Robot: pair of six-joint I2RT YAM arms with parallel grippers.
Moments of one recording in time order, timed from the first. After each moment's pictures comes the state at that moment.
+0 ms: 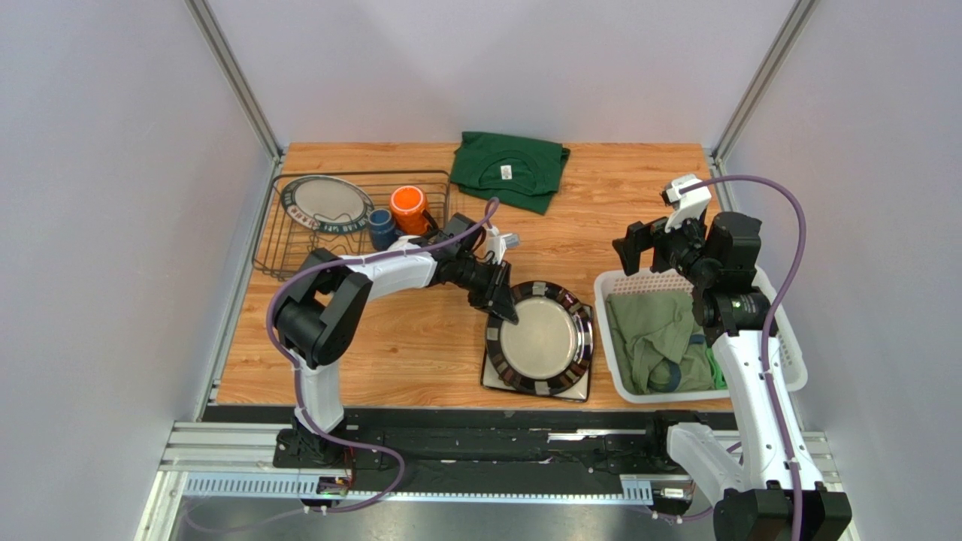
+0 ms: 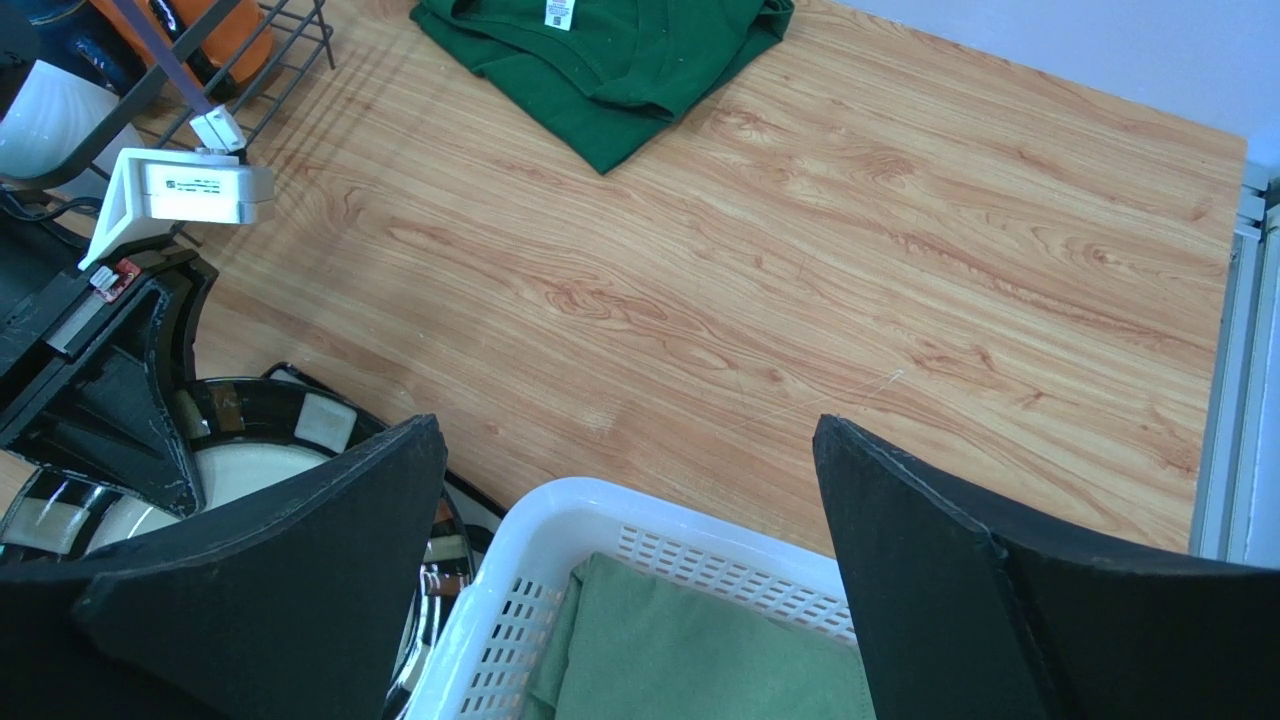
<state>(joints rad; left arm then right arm) -0.64 1.89 1.18 -0.24 0.82 -0.38 -0.02 0.90 0.90 -0.32 -0.41 -0.16</state>
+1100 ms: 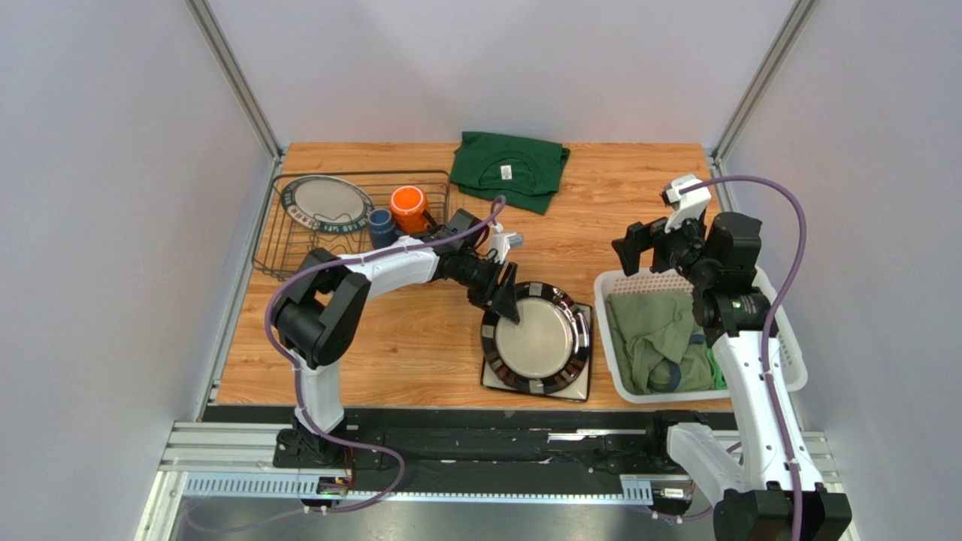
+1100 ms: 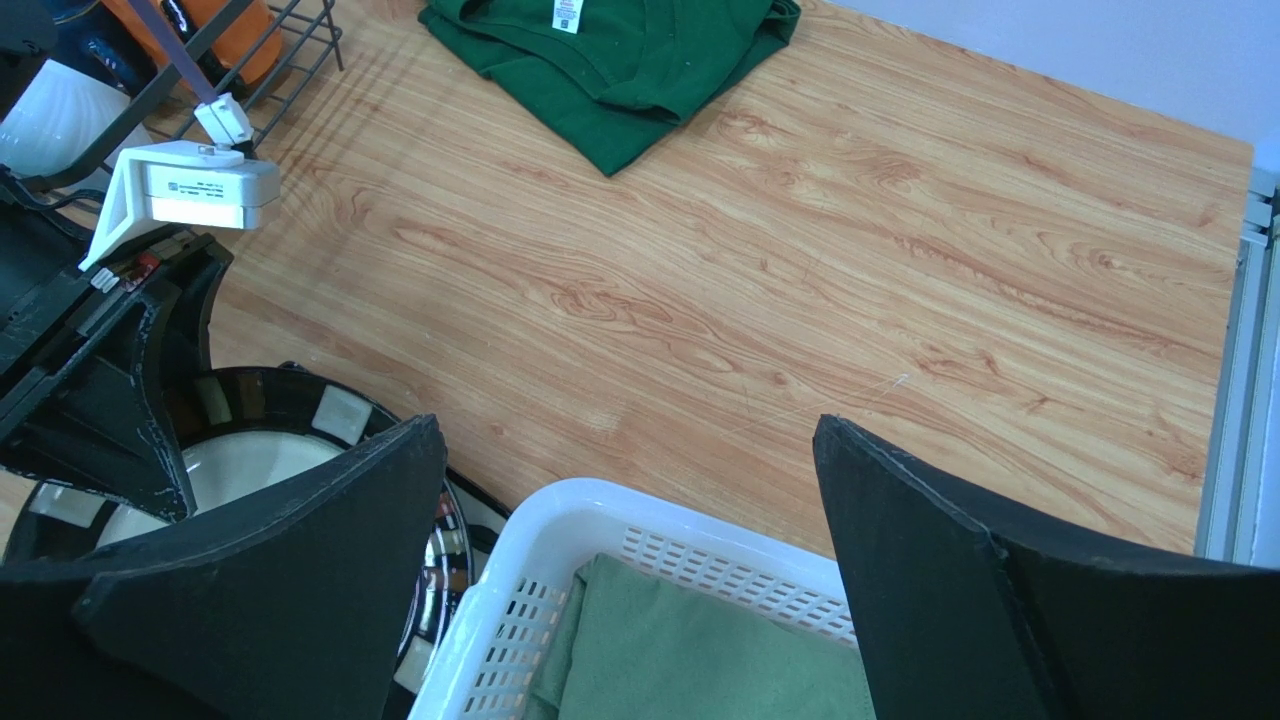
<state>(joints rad) -0.65 1.89 1.24 -0.36 0.77 -0.25 -0.02 0.90 0.90 -0.32 -0.42 -0.16</state>
